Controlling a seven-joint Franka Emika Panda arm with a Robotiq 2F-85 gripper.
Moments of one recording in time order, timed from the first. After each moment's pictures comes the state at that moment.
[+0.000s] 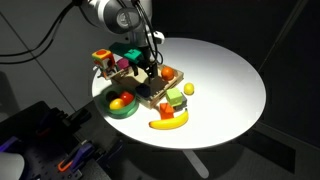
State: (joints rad) arm -0.07 0.40 -0.05 -2.21 0.00 2.51 -0.07
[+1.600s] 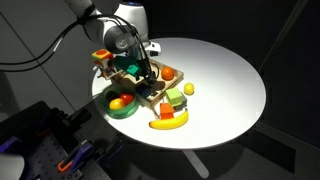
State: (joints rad) arm -0.07 0.53 -0.01 -2.22 0.06 2.76 -0.06
